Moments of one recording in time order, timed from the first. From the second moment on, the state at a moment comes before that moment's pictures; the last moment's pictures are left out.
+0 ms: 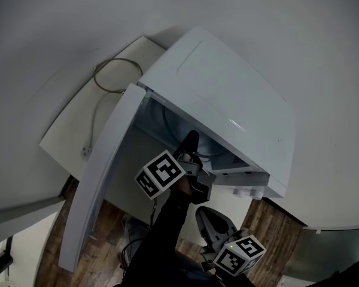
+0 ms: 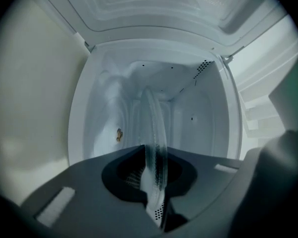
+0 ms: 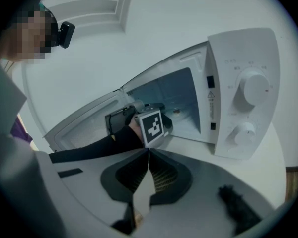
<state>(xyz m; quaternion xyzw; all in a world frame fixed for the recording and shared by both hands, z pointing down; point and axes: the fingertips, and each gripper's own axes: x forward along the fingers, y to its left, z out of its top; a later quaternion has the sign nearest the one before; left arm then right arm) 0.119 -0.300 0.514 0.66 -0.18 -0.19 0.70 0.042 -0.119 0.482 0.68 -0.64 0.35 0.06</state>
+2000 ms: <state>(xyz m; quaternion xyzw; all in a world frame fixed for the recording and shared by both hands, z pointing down) 0.139 -0.320 0.542 0.75 -0.31 -0.02 0.58 0.016 -0.090 0.510 0.62 -0.65 0.43 0.06</state>
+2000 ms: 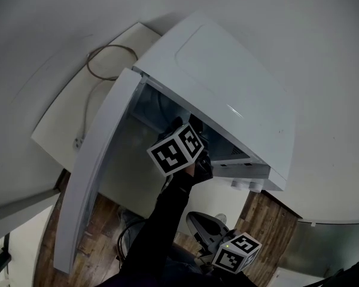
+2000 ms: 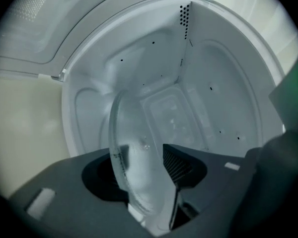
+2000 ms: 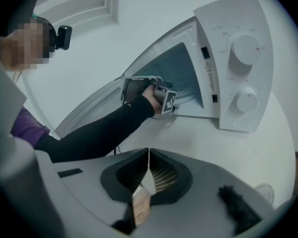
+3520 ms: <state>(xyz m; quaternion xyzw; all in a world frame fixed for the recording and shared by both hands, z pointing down) 0.147 -0.291 0.565 0.85 -0.35 0.23 0.33 0.033 -0.092 0.524 0.62 -0.65 0.42 0.07</state>
